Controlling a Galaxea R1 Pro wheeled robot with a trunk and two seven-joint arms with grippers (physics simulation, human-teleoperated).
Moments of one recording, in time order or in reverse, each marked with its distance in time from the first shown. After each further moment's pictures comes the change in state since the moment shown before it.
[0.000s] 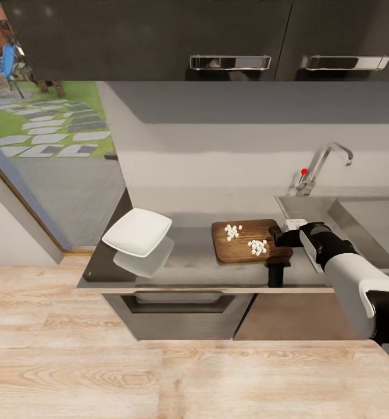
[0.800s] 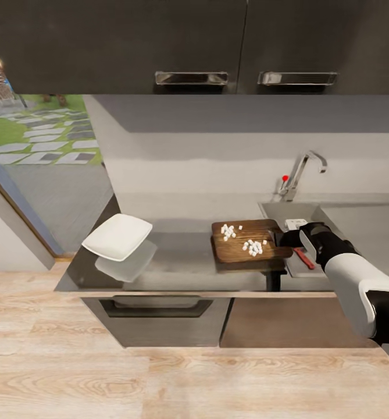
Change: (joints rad) left arm 0.000 -0.001 0.000 0.000 -0.001 0.000 0.000; right arm 0.000 0.000 0.000 0.000 0.000 0.000 0.000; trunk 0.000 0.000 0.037
